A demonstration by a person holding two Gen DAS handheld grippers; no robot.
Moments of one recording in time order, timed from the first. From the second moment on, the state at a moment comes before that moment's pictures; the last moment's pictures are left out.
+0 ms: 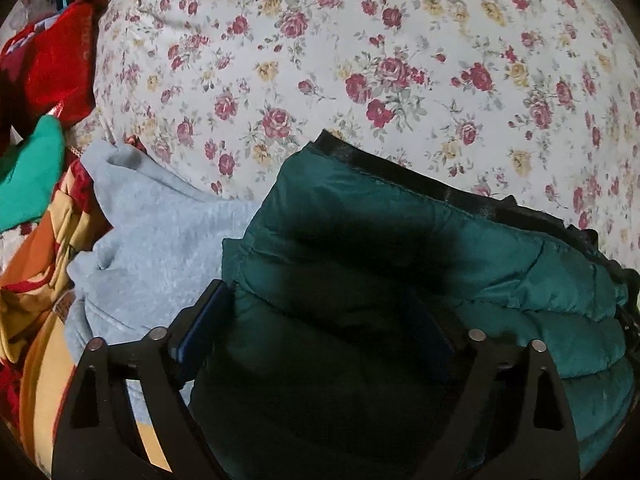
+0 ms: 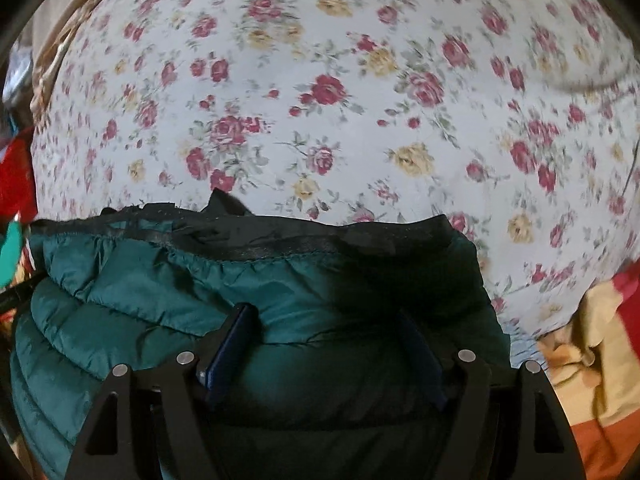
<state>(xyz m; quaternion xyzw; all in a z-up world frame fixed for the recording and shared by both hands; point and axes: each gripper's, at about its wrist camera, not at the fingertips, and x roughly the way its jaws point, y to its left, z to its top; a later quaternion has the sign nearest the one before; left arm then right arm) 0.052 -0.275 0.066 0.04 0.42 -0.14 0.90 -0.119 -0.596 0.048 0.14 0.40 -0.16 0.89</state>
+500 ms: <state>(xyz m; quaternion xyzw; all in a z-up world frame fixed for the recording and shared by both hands) 0.055 -0.271 0.061 0.01 0.43 -0.14 0.89 -0.182 -0.599 0.062 0.16 0.39 -0.16 0.89</state>
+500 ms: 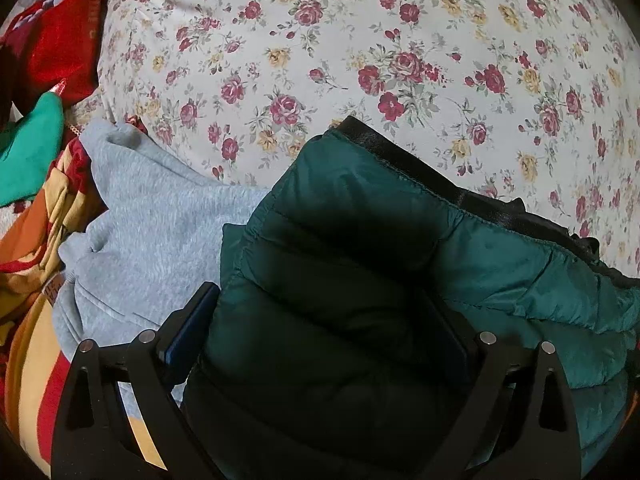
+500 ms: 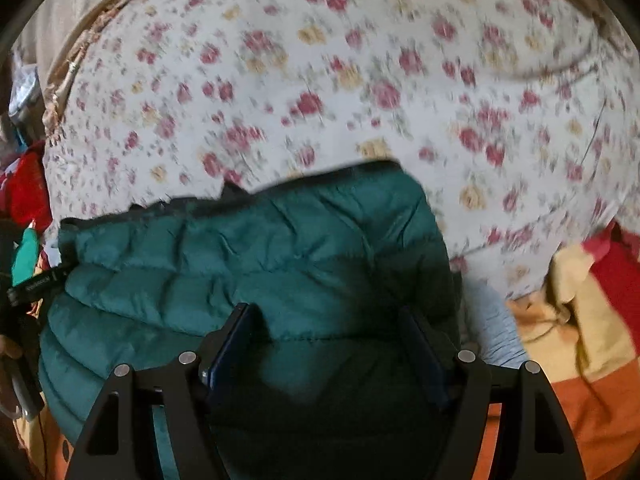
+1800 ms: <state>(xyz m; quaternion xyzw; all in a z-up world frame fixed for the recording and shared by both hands) -0.011 -0.219 0.069 0.01 0.45 -0.18 0.88 -0.250 -0.584 0.071 0.25 0.39 -0.16 0.87</state>
